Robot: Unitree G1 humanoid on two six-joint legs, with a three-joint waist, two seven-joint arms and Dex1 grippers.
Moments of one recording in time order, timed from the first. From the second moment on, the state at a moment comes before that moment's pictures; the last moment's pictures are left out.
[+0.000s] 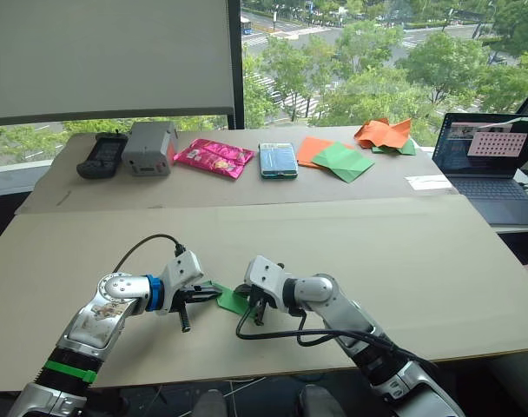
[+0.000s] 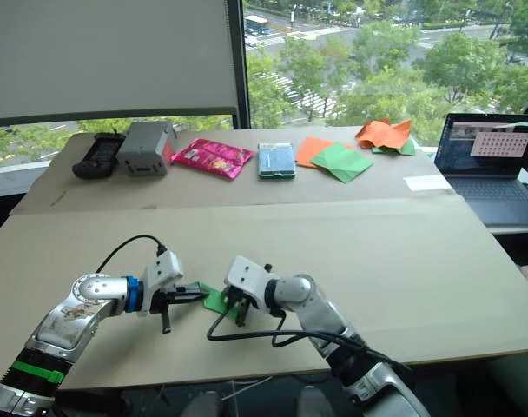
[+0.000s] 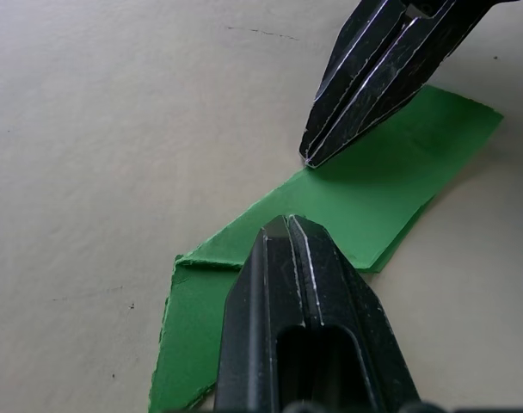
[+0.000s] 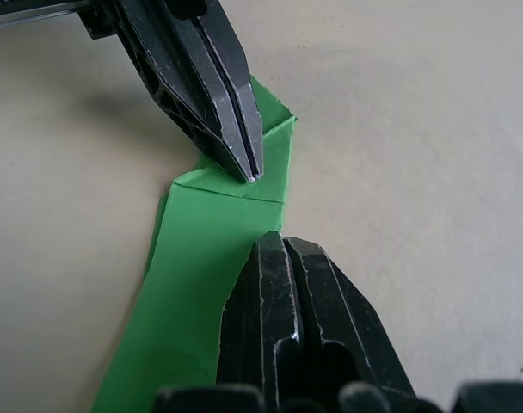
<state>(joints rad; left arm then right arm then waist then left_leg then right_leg) -0.22 0.72 -0.16 -0.03 -0.23 0.37 -1.05 -0.44 -0.20 0.52 0.03 -0.10 0.40 0.76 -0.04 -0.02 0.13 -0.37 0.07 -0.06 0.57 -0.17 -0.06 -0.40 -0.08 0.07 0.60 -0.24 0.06</state>
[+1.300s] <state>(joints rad) -0.26 0.69 -0.18 0.00 -0.20 0.39 -1.05 -0.39 -0.34 0.62 -0.15 -0.22 0.48 0.71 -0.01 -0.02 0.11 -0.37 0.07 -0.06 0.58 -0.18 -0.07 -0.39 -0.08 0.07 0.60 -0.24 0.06</state>
